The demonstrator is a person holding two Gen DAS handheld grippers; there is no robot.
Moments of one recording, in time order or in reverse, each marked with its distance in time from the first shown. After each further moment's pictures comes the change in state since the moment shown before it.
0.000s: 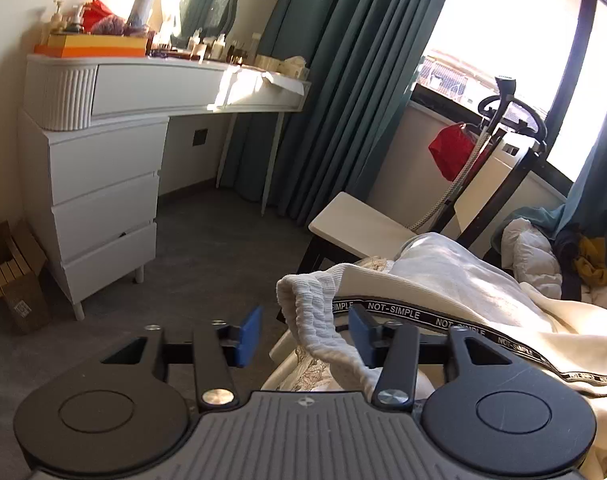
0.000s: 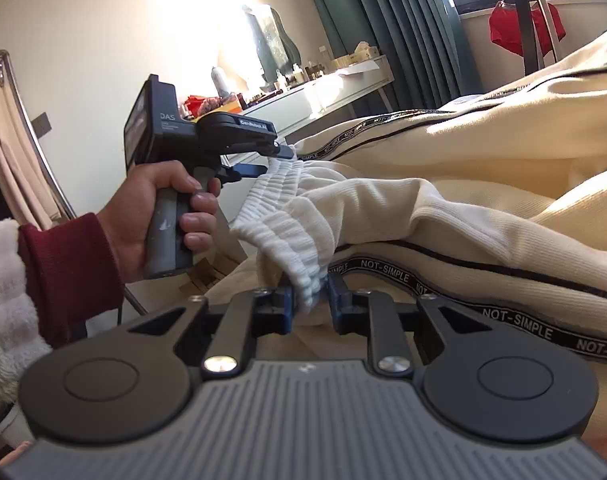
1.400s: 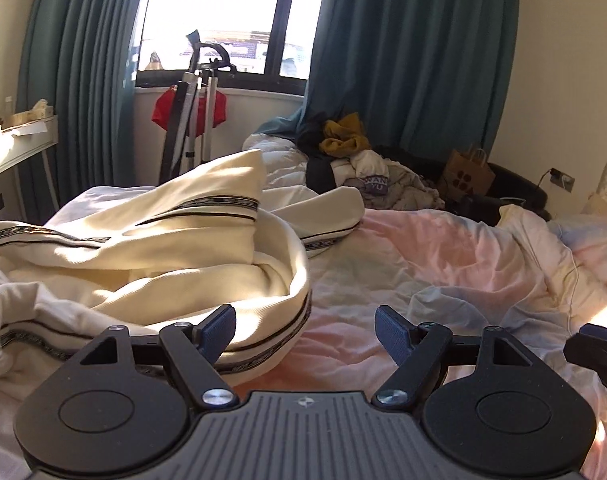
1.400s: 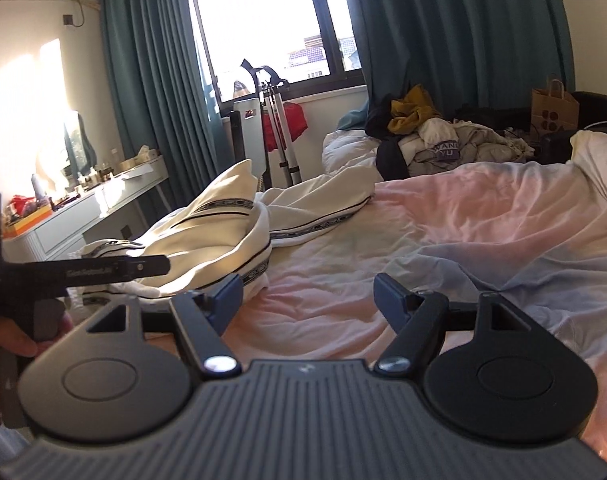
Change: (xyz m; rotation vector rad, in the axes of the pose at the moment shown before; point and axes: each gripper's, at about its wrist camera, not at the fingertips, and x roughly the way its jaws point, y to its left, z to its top) left arm -0.241 -0.394 -0.208 0.459 0.092 -0.491; right arm -0.371 -0.098 -0.040 0.137 -0.276 -0.634
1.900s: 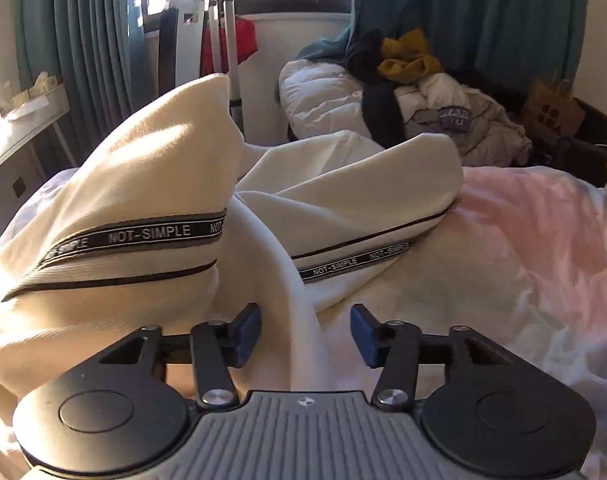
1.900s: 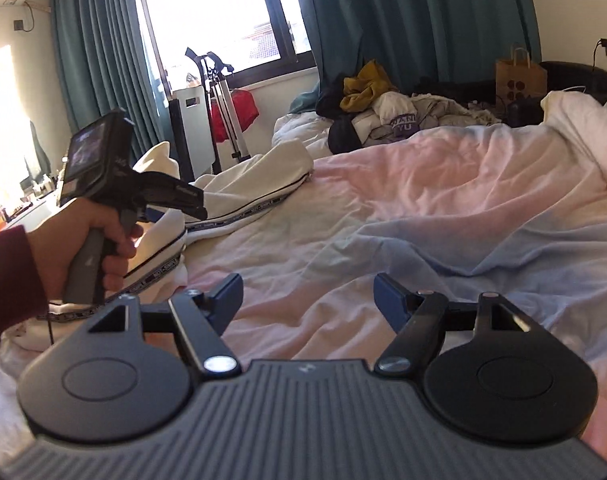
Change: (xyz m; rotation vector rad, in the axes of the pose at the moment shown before) left arm 0.280 0.005 0.075 0.006 0.241 0.248; right arm 0.086 -0.069 -0.025 0.054 0.026 -0.089
